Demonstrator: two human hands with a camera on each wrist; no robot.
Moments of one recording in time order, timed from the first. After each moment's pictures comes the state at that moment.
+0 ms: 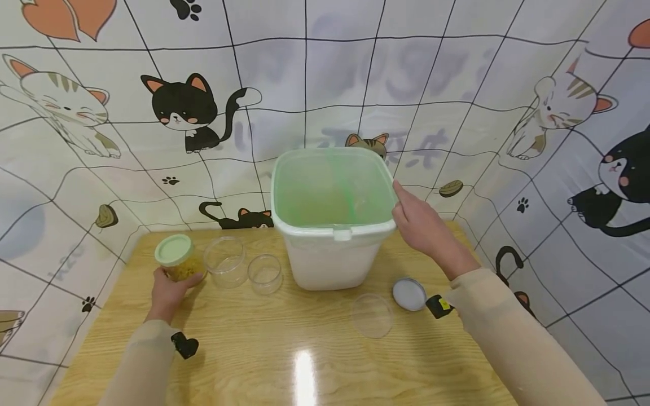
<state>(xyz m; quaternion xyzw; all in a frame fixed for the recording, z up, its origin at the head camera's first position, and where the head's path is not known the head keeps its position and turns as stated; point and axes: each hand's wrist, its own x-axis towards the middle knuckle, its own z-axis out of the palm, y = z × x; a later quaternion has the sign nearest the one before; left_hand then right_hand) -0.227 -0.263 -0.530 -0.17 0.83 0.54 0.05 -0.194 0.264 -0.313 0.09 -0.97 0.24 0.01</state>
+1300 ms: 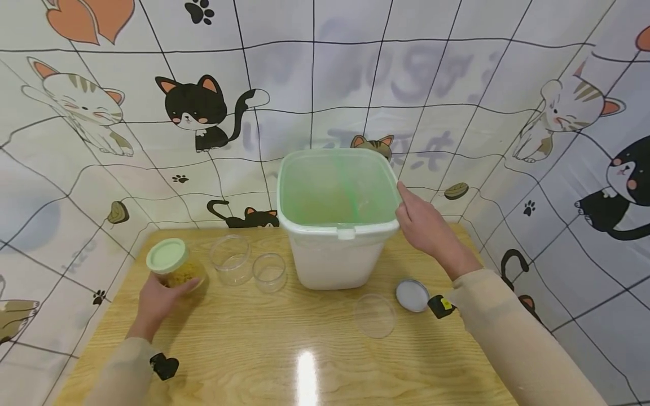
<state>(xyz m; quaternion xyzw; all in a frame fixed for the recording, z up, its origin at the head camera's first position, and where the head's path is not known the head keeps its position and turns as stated) -0.196 -0.286 -0.509 -0.08 0.88 0.47 -0.01 -0.194 0.262 -0.311 0.08 -0.97 0.25 0.02</state>
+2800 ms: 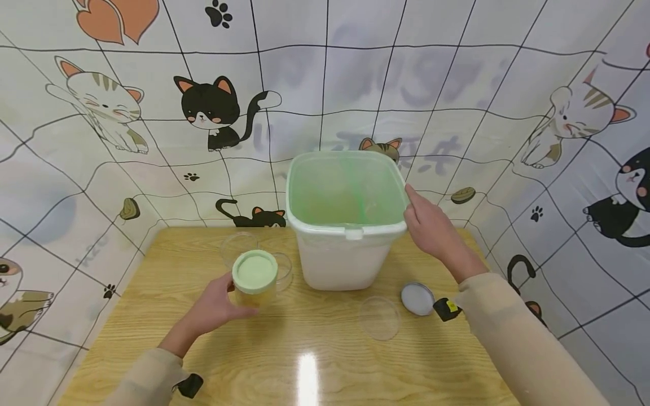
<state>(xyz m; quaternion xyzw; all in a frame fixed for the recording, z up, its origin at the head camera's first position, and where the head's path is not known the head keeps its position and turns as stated) -0.155 -0.181 -0.460 0.19 0.87 0.45 0.04 -0.192 0.262 -0.315 0.09 -0.96 0.25 0.03</state>
